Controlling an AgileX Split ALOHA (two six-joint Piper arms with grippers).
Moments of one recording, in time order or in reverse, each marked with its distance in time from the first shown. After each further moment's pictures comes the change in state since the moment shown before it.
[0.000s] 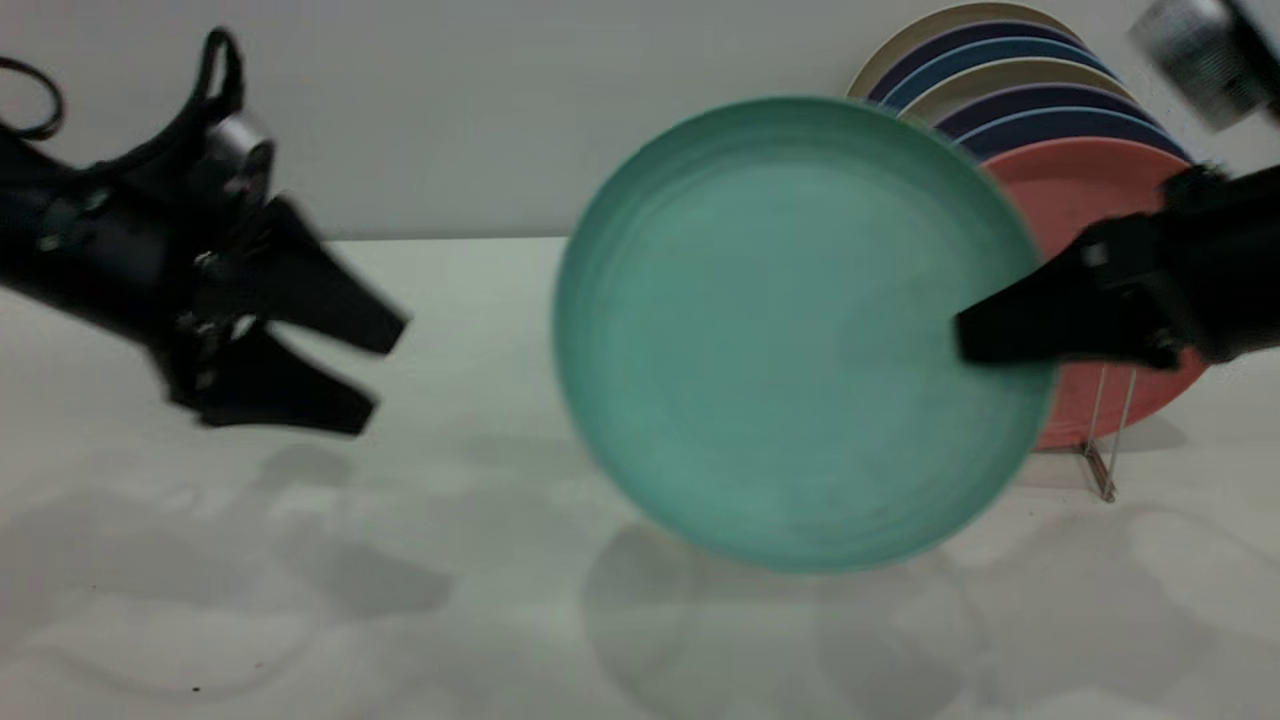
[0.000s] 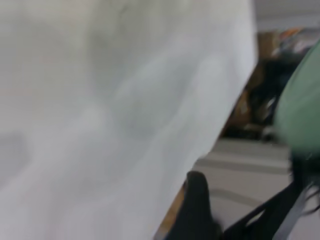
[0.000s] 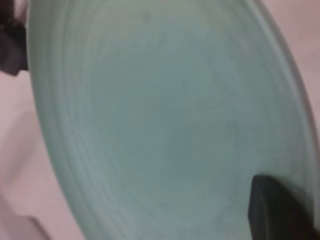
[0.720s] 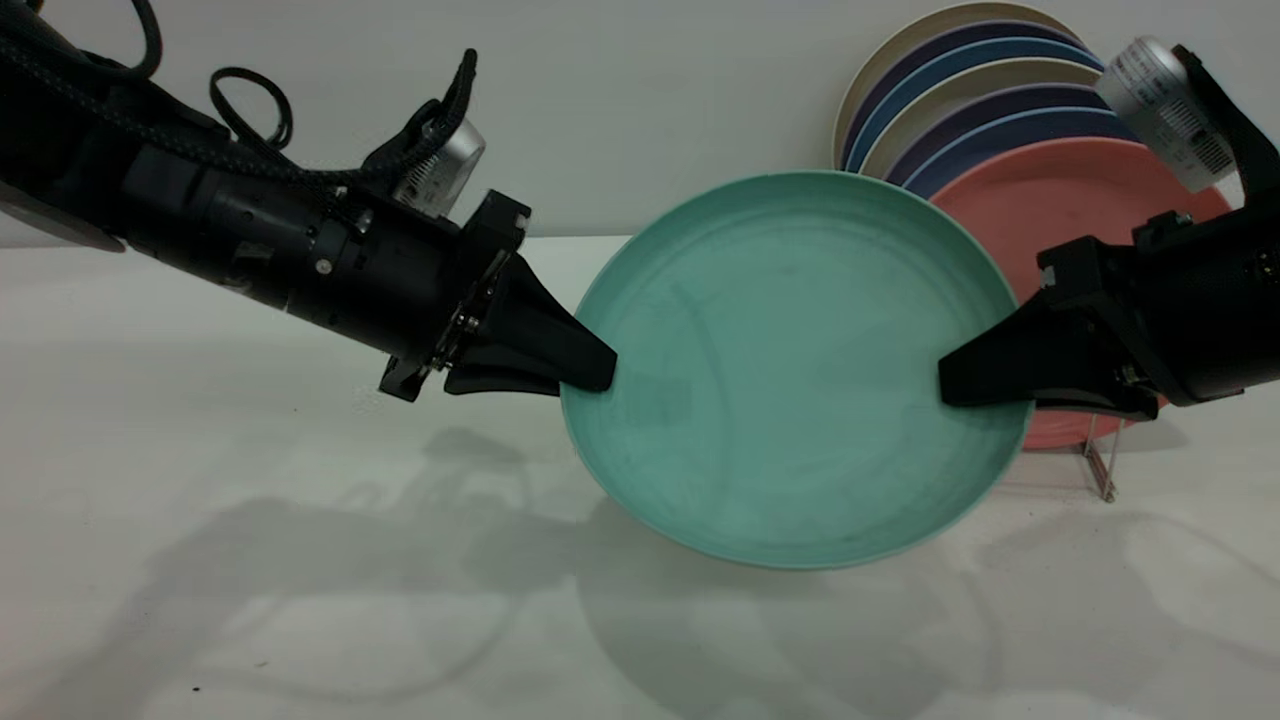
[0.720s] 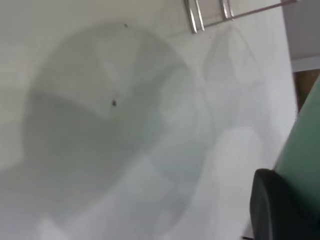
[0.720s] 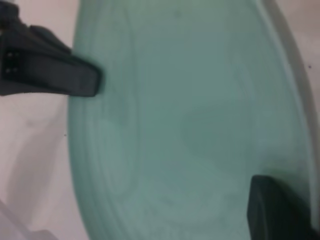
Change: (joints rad) left arm -0.308 0.012 0.021 -0.356 -0.307 0.090; right arm 0.076 0.066 0.006 0.078 -0.053 0.155
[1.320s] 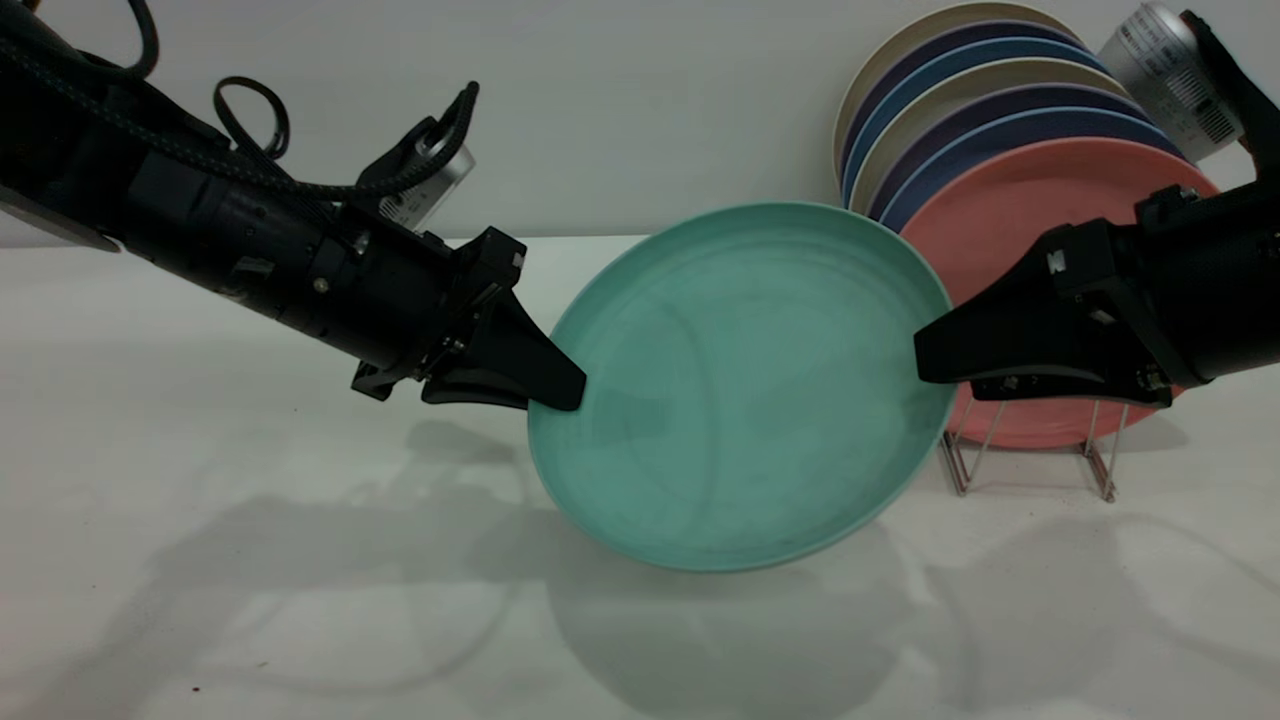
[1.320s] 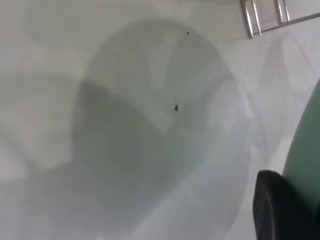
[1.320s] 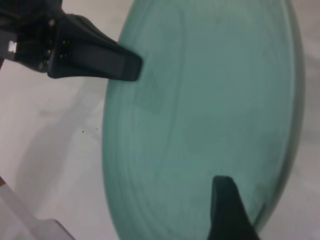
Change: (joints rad) left arm -0.005 0.000 0.000 0.041 -0.153 0.035; right arm 0.002 -0.040 0.007 -0.028 0.022 -0.015
